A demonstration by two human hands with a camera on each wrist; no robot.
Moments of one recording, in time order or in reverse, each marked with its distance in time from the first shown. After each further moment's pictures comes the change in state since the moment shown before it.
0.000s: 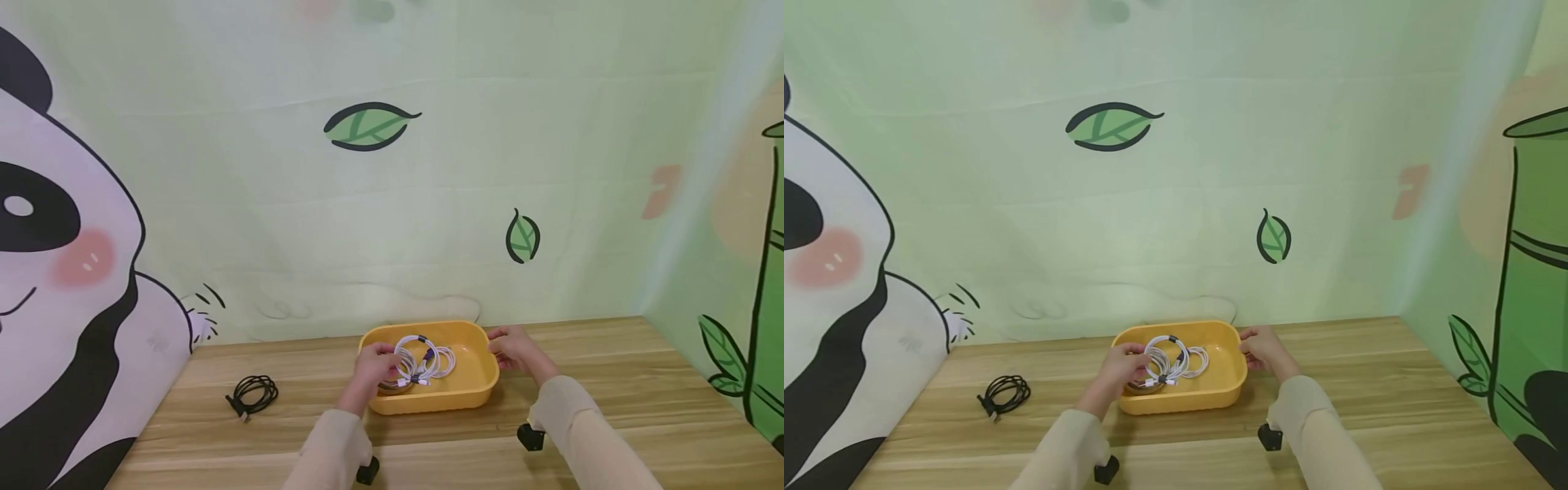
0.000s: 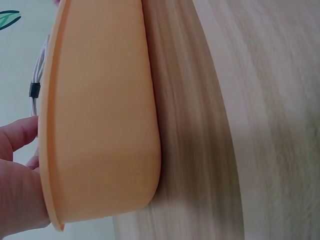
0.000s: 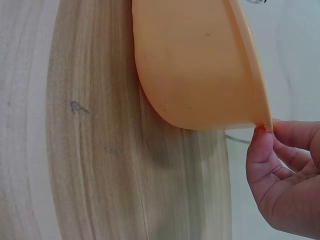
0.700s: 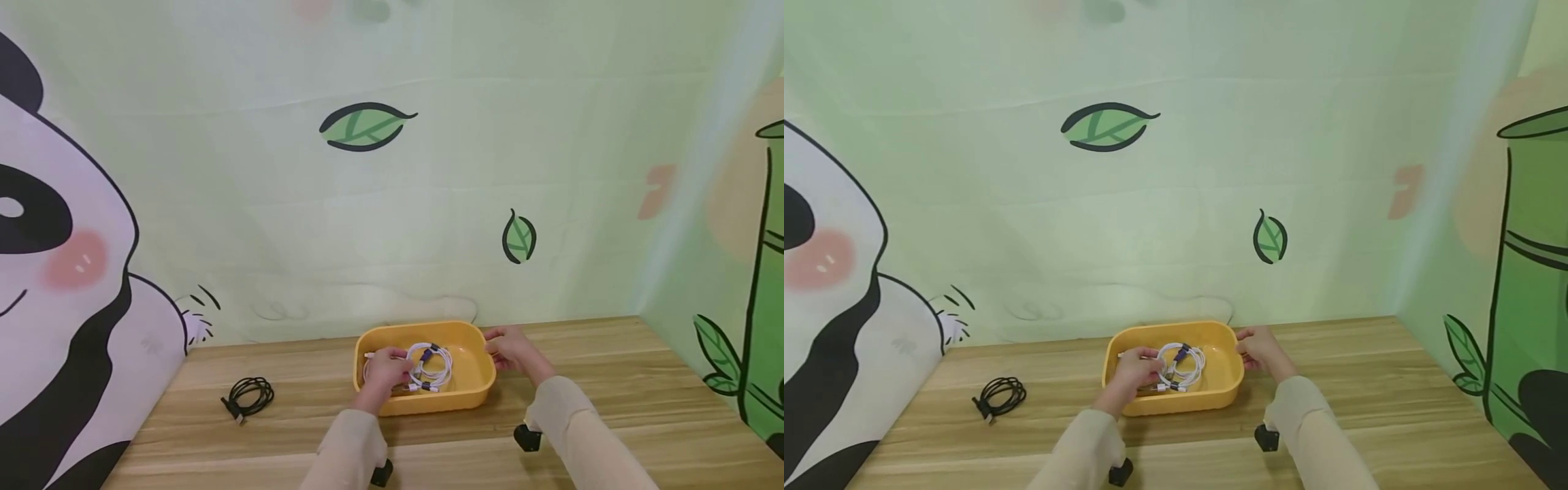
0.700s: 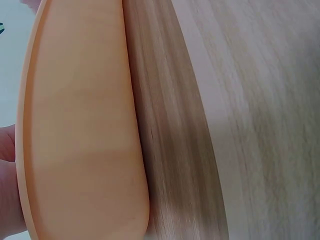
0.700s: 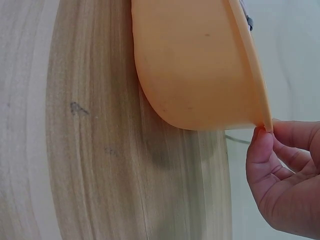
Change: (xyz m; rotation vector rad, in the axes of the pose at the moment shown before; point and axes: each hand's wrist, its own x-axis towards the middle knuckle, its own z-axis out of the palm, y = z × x) left_hand -0.002 -0.004 0.025 0.028 -0.037 0.027; right_hand 0.002 0.001 0.000 -0.006 0.015 0.011
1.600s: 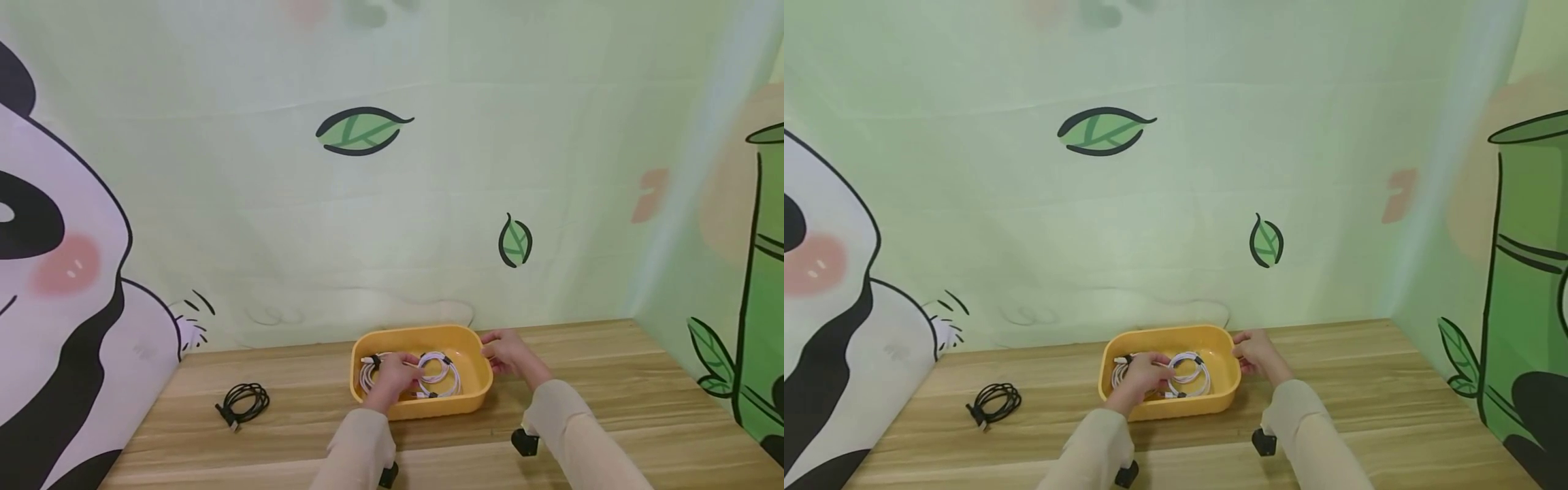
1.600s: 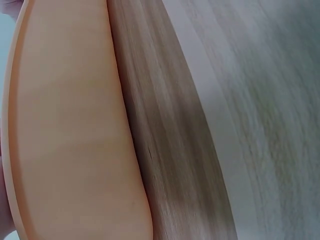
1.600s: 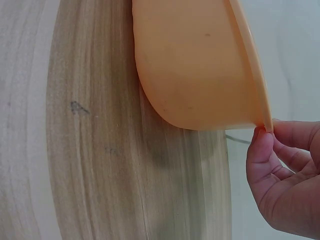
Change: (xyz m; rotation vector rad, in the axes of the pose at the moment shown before) left_hand 0.009 -0.004 0.019 0.102 -0.099 0.024; right_hand 0.005 0.003 0.002 -0.021 0.037 -0.008
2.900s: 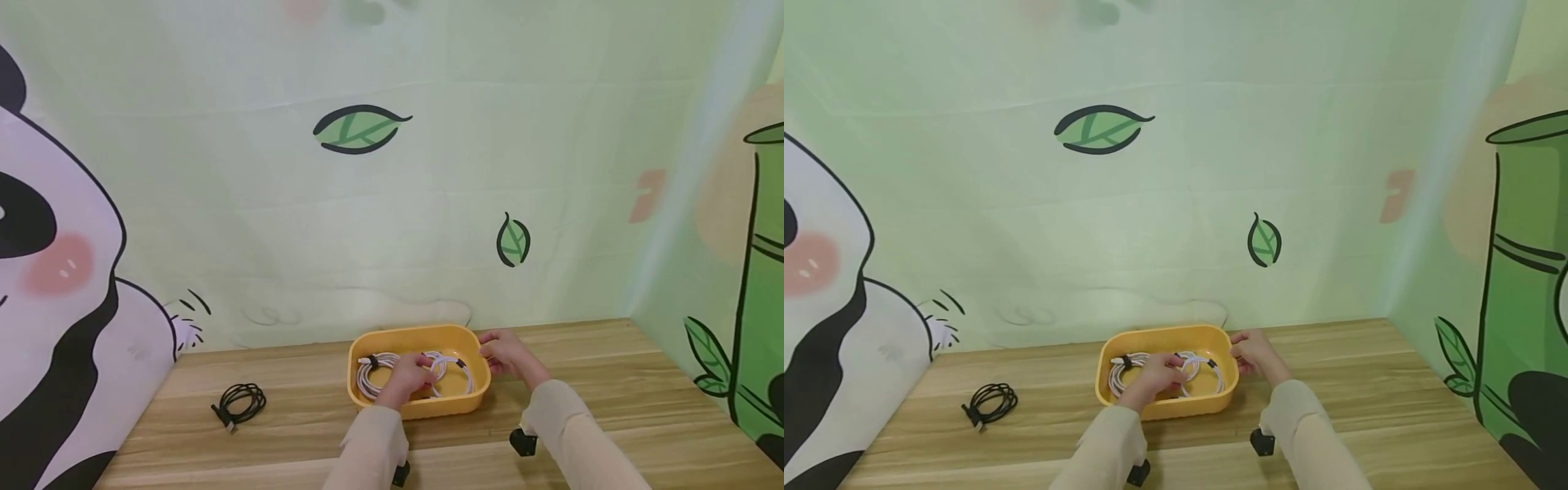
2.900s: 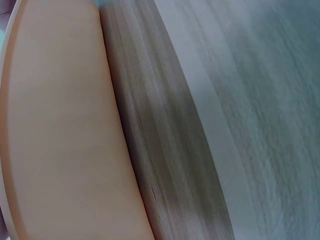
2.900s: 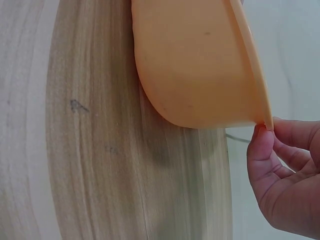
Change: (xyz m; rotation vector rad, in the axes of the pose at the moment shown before) left_hand 0.109 -0.103 0.051 0.003 -0.066 0.049; right_hand -0.002 0.000 -0.001 0.016 -0.010 -0.003
